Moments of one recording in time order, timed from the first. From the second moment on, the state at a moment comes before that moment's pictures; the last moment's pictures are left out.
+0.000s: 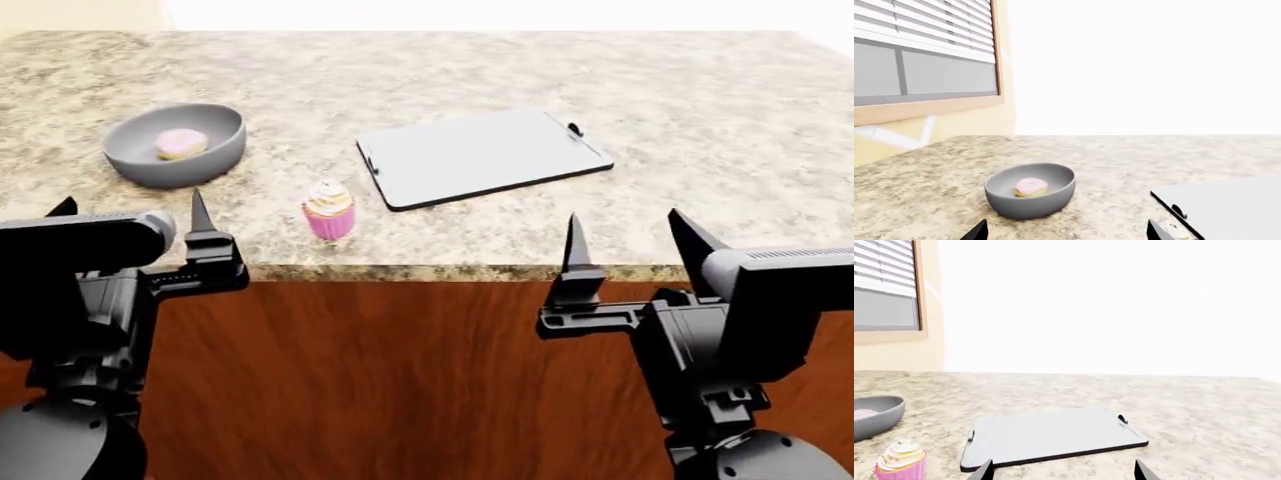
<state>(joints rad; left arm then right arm) -0.41 -0.32 -0.11 0.86 -0.42 -1.06 -0.39 0.34 0.29 0.06 -0.92 0.56 1.00 0.31</state>
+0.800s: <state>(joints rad) -0.81 -0.37 -0.19 0.79 -0.96 -1.49 -0.73 0.68 0.29 0.18 -0.92 1.22 1.43 0.66</state>
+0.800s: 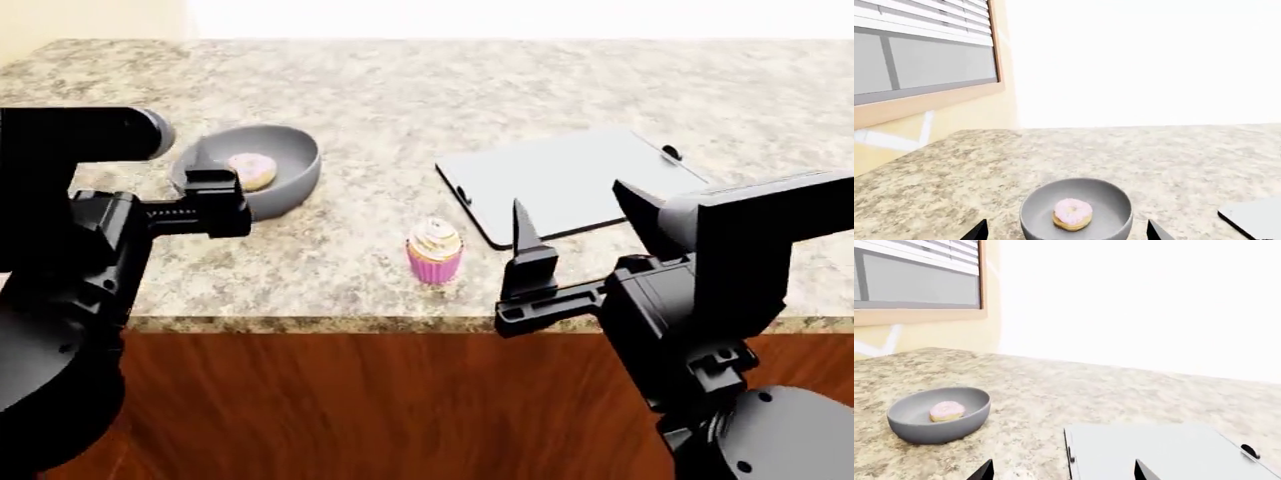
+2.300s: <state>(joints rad) -1.54 -0.98 0.51 0.06 -2.50 -1.18 -1.47 1.81 0.63 -0.71 -0.48 2.87 0.96 1.45</state>
